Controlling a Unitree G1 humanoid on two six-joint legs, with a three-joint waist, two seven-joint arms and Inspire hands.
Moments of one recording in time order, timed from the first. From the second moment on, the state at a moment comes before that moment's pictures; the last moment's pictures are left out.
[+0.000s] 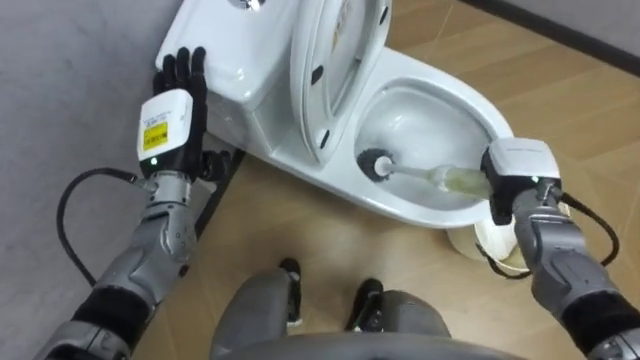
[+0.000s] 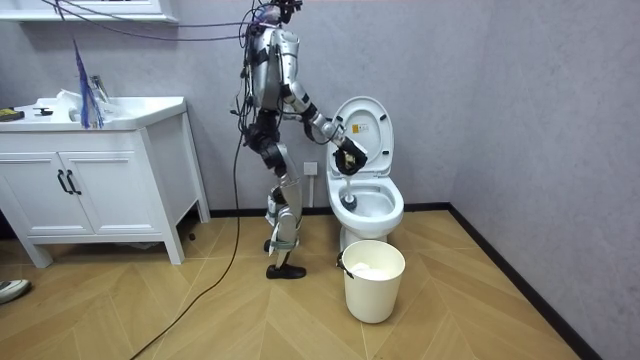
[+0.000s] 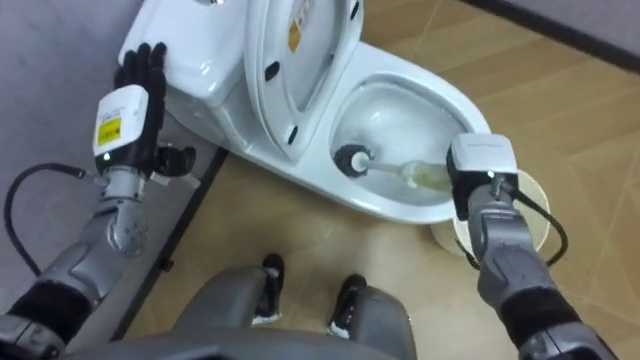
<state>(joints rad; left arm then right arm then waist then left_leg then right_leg) 0.01 0.39 -0.32 0.45 0.64 -0.08 0.52 0.02 -0.49 0.31 0.51 -0.96 0.17 -0.08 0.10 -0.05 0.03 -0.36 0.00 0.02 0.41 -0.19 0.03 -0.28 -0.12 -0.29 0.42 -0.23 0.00</state>
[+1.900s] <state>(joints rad) 0.30 0.18 0.26 1.02 0.06 0.04 0.14 0.29 -0.21 -0.27 1.04 0.16 -0.03 -0.48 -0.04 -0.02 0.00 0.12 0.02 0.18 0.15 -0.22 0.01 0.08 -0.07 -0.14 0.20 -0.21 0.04</state>
